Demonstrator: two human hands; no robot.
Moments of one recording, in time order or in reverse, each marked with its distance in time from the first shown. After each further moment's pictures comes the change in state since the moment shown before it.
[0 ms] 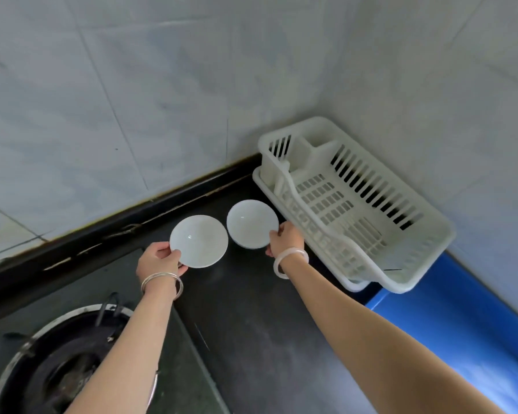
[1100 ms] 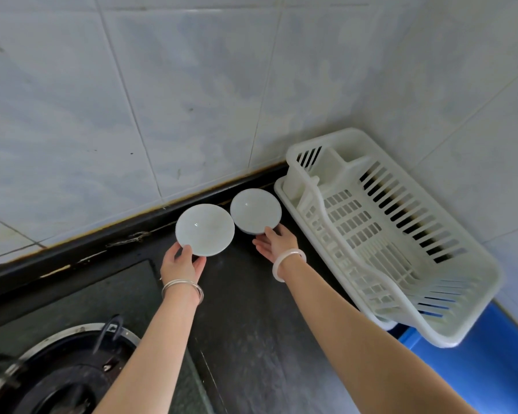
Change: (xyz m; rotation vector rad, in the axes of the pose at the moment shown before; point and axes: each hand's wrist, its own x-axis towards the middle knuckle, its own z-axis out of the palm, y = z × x) left_hand 0.034 0.003 0.034 -0.525 -0.030 -0.226; right_hand 0.048 -0.028 0.058 0.594 -0.204 0.254
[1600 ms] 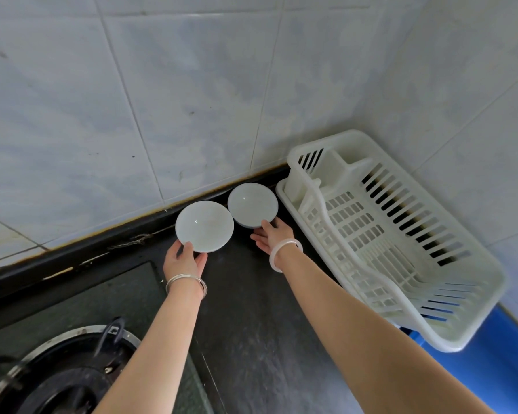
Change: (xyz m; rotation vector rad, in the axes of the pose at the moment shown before) left_hand 0.007 0.002 0.011 -0.035 0.051 -0.014; right_hand 0.009 -0.013 0.016 -0.120 -0.028 -0.016
